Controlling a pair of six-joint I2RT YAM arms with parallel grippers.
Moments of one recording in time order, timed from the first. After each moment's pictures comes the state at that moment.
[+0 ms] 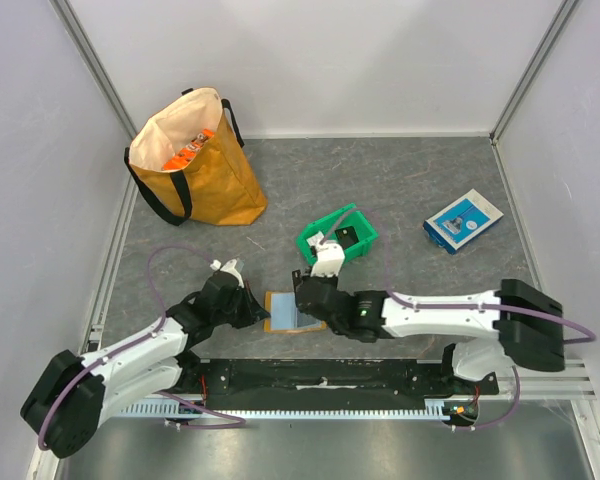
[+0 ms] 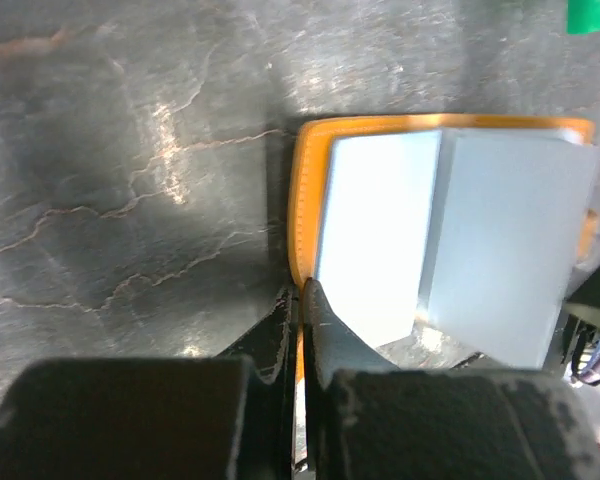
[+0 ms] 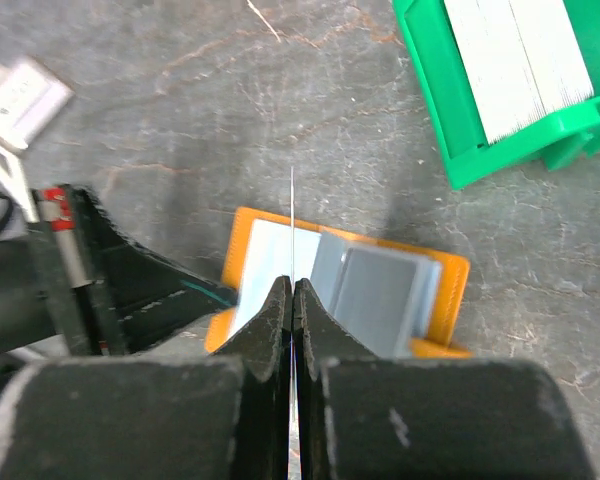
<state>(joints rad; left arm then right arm) -0.64 0.86 0.22 -0.11 0.12 -0.86 1.31 1.49 0.89 -0.14 0.72 0.88</state>
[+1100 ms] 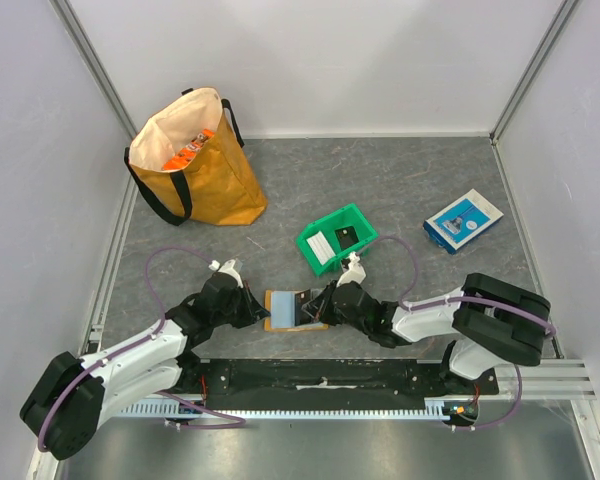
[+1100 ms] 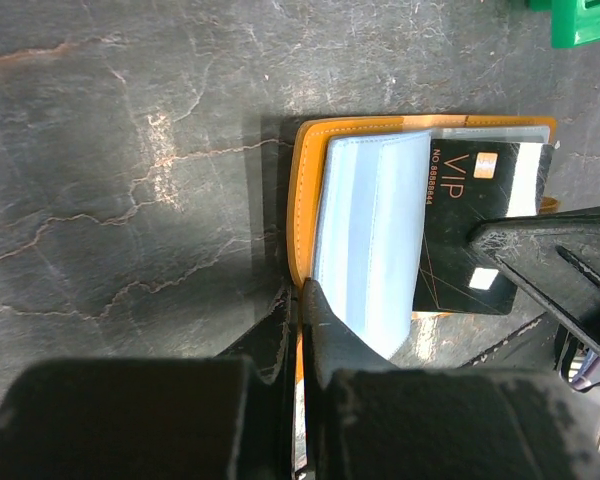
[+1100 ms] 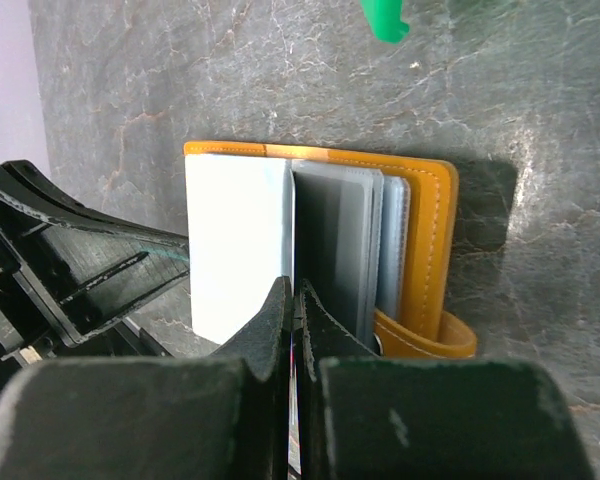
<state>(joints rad) -0.64 0.88 0.19 -0.07 0.10 -0.89 1.12 1.52 0.42 0.53 0.26 1.18</state>
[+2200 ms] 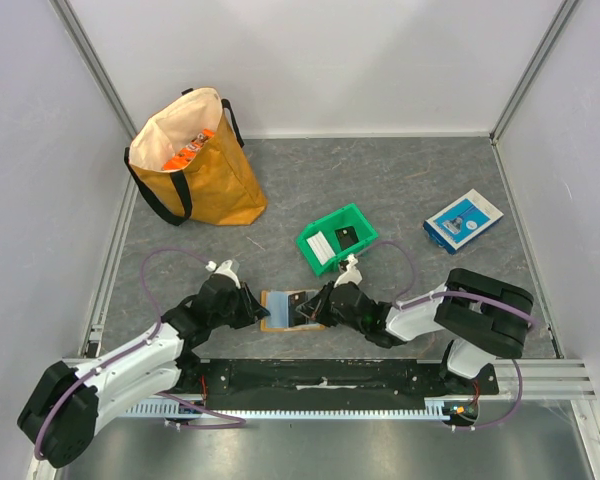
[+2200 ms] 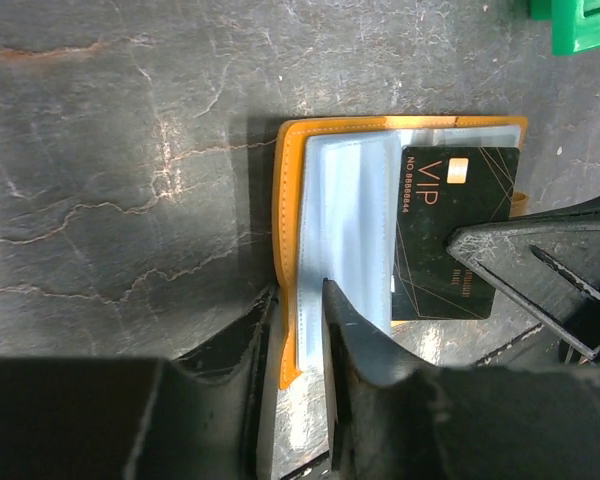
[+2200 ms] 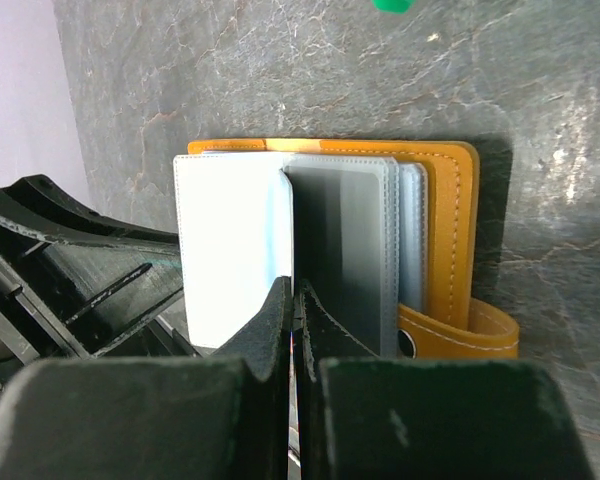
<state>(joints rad) -0.64 0.82 0.18 -0.12 0.07 -0.89 1.11 1.62 0.41 0.67 0.21 1.28</state>
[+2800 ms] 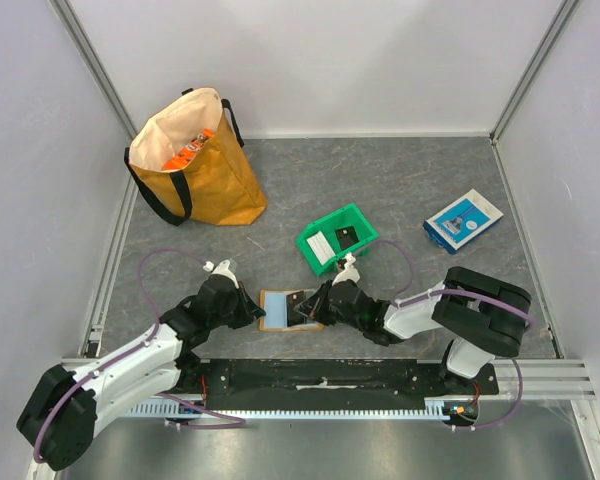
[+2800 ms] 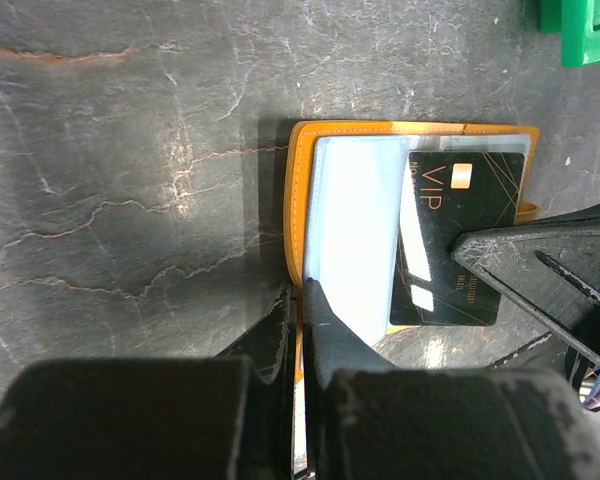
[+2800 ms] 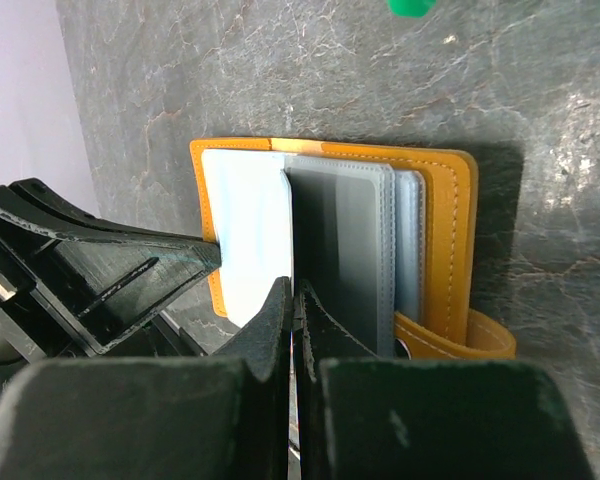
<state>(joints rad) -0.64 0.79 0.19 -0.16 0.04 -0.89 1.10 1.63 0.44 0.65 0.18 1.29</state>
